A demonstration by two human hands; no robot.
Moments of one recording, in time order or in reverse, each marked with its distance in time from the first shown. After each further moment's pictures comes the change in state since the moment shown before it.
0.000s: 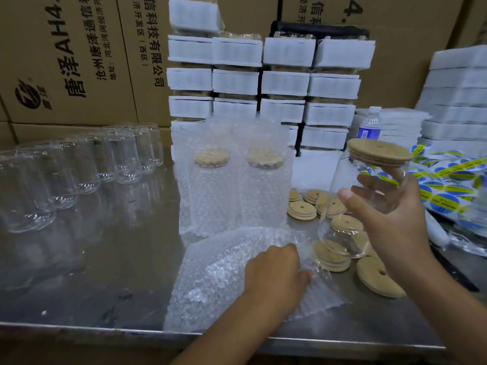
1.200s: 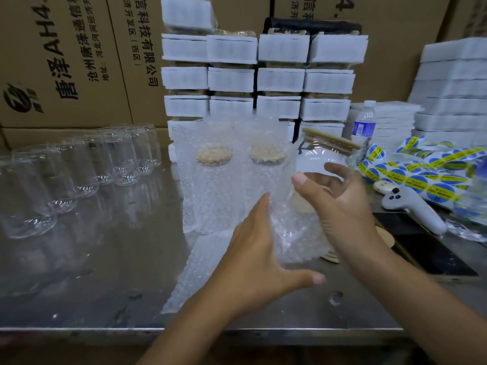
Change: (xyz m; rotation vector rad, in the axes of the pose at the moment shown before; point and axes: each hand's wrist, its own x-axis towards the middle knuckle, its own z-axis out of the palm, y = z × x) left_hand -0.030 -0.031 -0.050 -0.516 0.039 0.222; right_hand -0.021 -0.019 0.063 0.112 -0.061 0.160
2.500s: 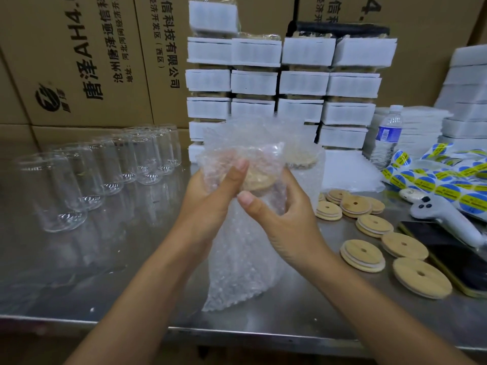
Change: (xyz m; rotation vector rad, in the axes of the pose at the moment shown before) left_hand 0.011 -0.015 -0.086 -0.673 0.390 -0.004; right_hand -0.019 0.018 0.081 -0.035 -0.389 -0.188
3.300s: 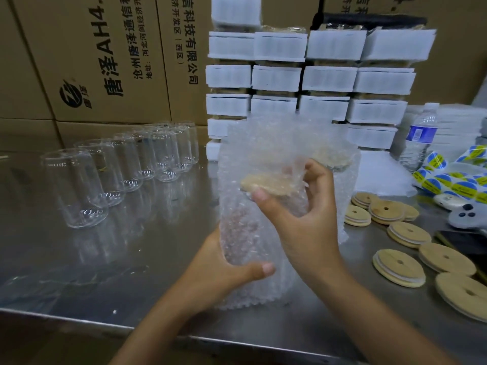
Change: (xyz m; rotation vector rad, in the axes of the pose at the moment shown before) left_hand -0.033 -0.057 -0.052 0.294 -0.175 -0.090; right_hand 0.004 0.002 0.030 0.016 0.231 -0.061
